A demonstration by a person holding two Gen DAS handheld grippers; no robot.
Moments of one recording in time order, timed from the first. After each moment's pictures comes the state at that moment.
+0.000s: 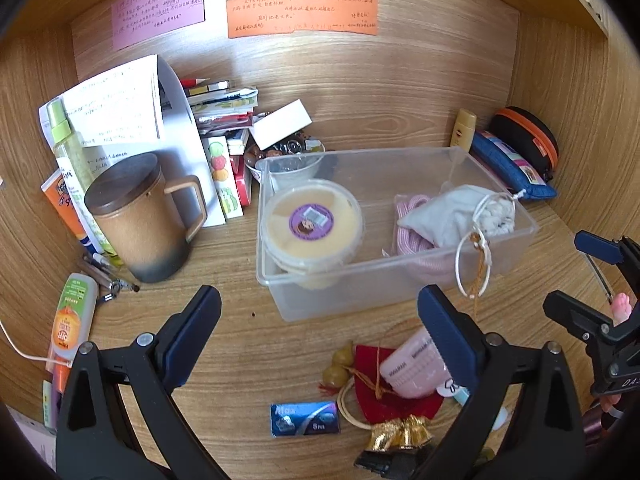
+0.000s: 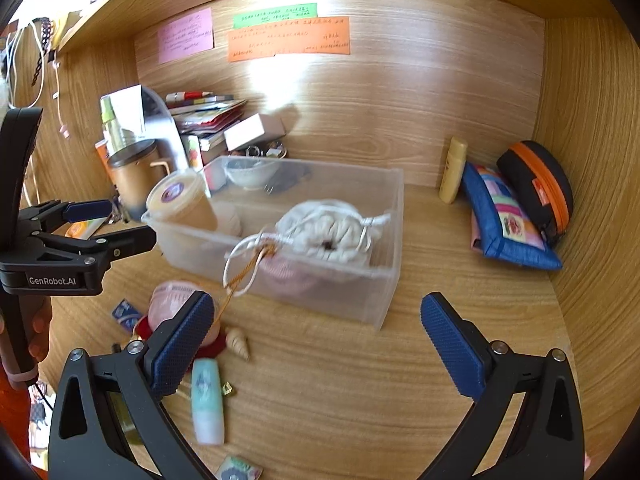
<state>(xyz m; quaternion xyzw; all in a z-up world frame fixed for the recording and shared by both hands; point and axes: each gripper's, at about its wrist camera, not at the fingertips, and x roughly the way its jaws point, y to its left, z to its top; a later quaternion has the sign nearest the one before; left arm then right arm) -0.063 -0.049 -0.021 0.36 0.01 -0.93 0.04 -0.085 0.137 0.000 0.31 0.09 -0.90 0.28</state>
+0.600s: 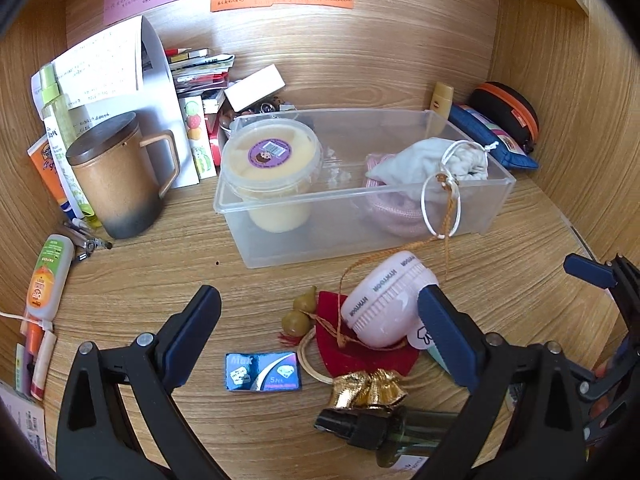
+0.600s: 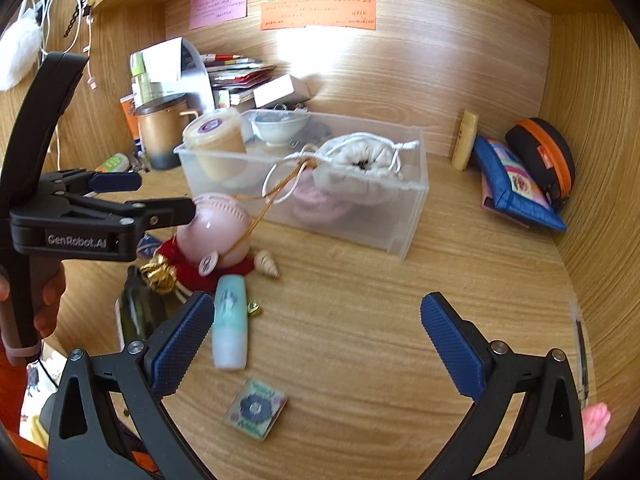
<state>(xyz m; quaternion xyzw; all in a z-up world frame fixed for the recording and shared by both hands) -0.038 -0.027 -0.047 0.38 0.02 -0.93 0.02 -0.036 0.144 -0.034 0.32 0.12 -0.89 0.30</state>
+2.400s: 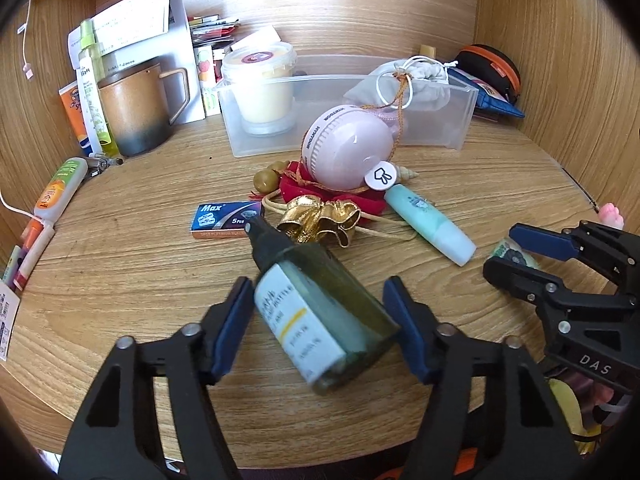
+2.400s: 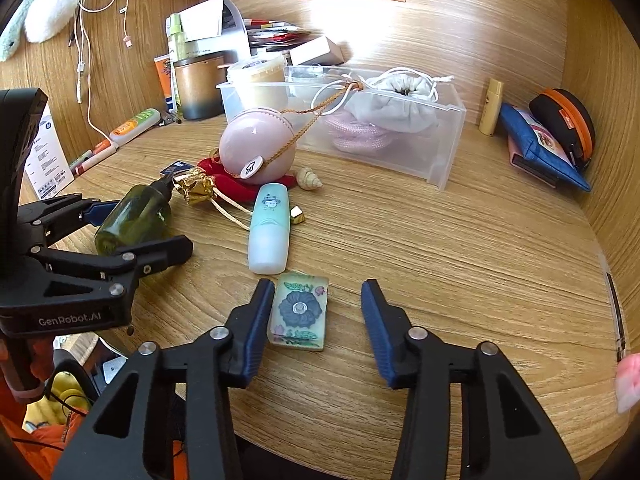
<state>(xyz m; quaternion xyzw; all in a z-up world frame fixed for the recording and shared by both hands) 0.043 0.009 -0.098 0.38 0.02 -0.92 0.04 -0.001 0.152 -0.079 0.34 0.14 -0.87 0.34</state>
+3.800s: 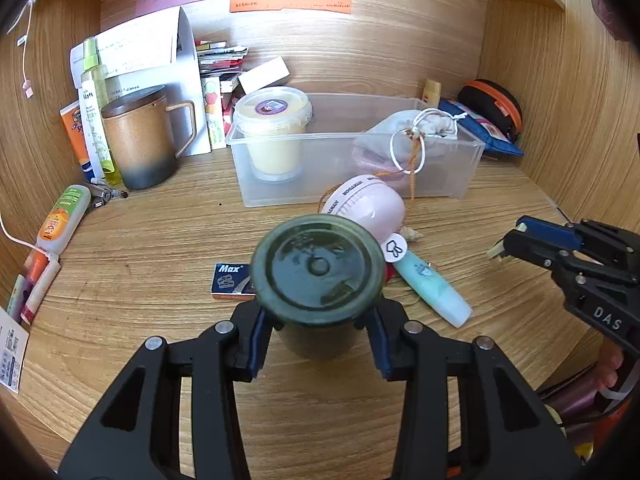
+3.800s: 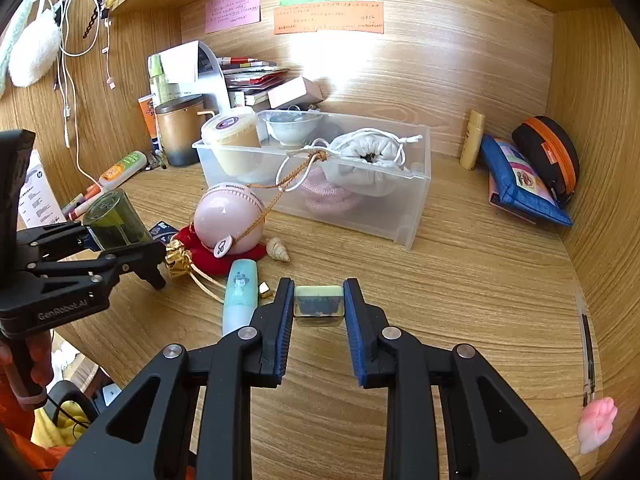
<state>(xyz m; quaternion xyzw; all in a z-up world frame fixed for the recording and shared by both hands) 0.025 -0.007 -0.067 0.36 0.04 -0.93 0.03 -0.030 0.156 -0.035 0.31 0.12 -0.88 0.33</state>
